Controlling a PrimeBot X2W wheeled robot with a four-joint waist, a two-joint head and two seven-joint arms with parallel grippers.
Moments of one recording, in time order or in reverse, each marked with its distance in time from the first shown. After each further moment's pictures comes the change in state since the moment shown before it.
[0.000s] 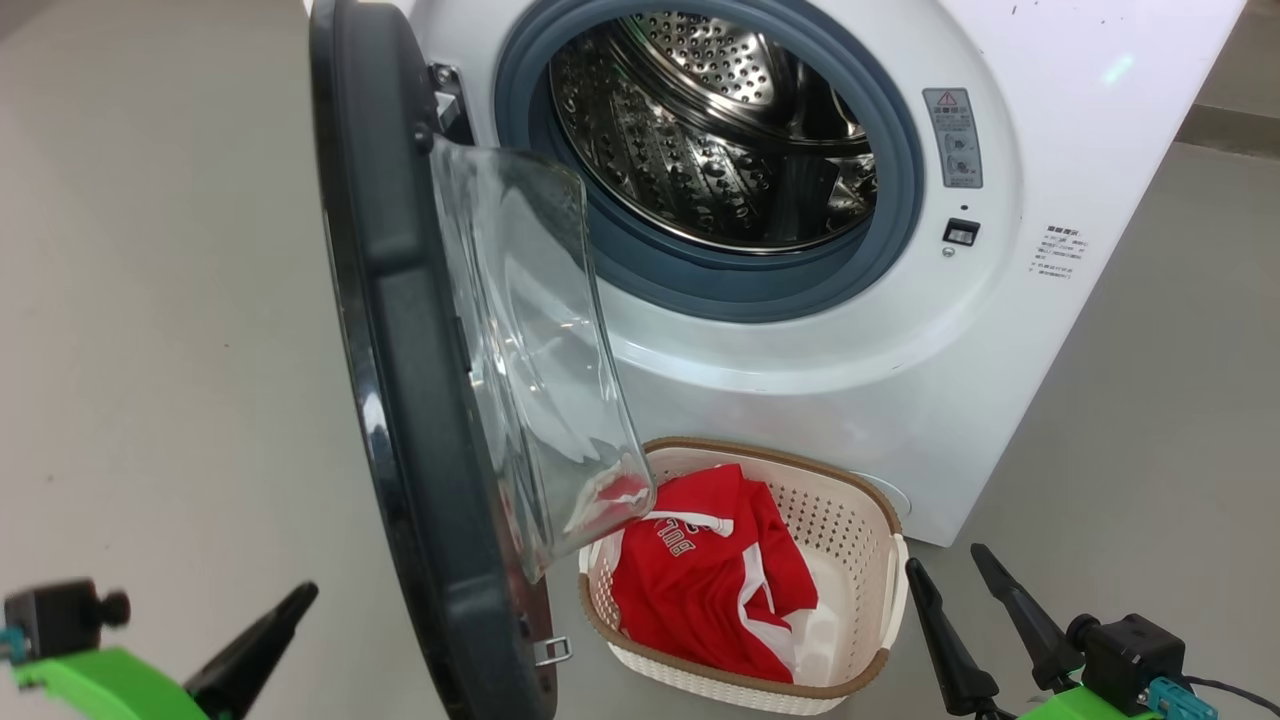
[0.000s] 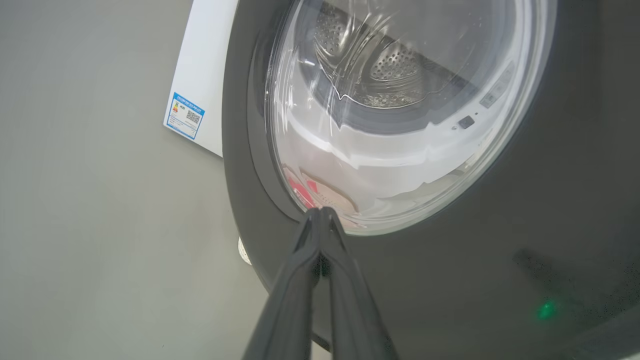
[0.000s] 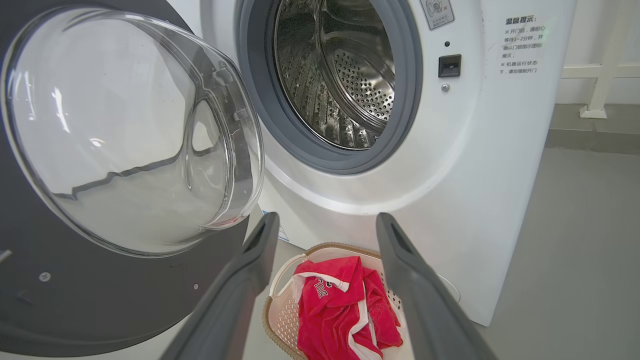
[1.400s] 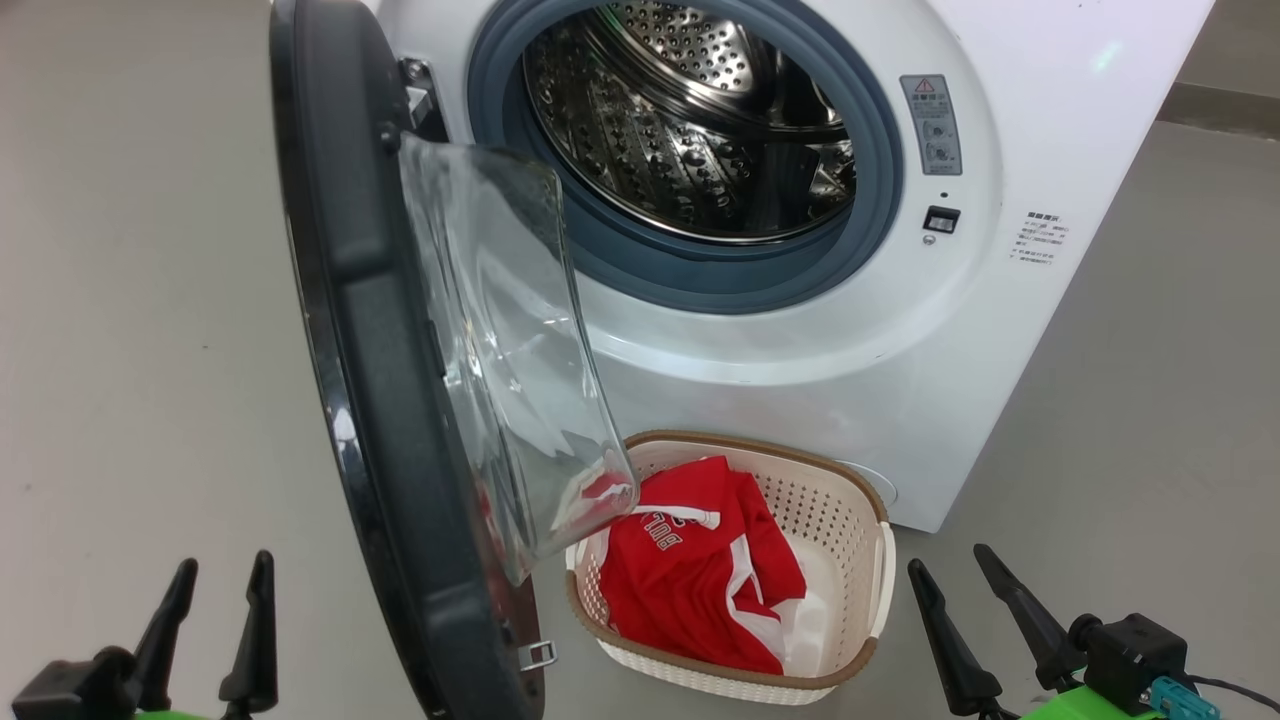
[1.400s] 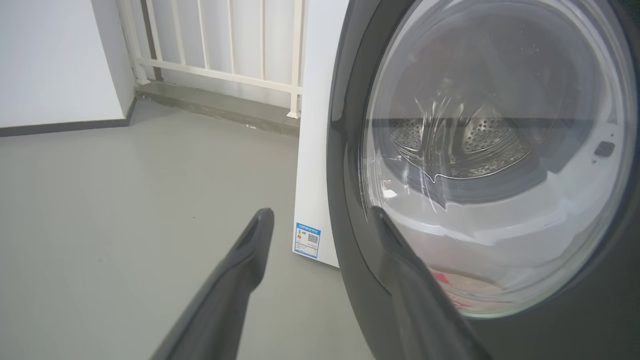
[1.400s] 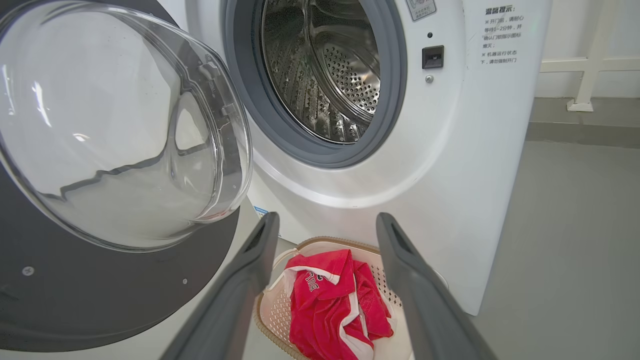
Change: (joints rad) left arm 0.072 -0.434 0.395 0.196 0.909 0.000 -0.364; right arm -0.001 -0.011 0.003 0.004 0.000 0.000 0.000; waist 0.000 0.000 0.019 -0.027
